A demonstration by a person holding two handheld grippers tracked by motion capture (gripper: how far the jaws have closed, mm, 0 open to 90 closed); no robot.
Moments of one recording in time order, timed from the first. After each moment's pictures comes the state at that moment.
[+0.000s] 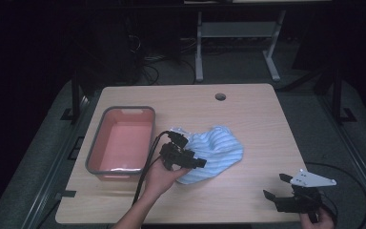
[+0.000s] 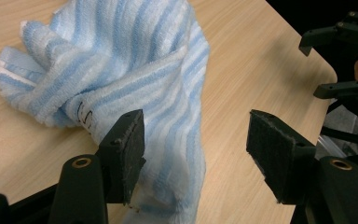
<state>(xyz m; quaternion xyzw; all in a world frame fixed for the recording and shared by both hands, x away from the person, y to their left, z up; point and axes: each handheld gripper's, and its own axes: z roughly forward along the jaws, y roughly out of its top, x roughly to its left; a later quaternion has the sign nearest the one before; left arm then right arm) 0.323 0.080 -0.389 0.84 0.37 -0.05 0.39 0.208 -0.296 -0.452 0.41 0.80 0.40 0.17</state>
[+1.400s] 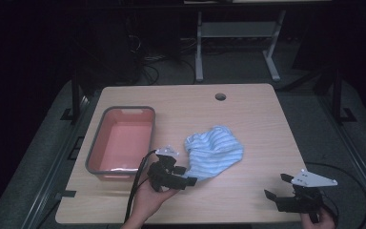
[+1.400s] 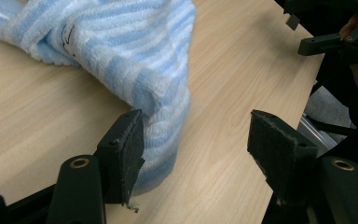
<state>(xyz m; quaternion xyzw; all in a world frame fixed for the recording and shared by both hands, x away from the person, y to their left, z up) 0.275 0.112 -0.408 0.84 0.36 -0.05 0.41 0.208 -0.299 -0.454 0.42 0.80 0.40 0.18</state>
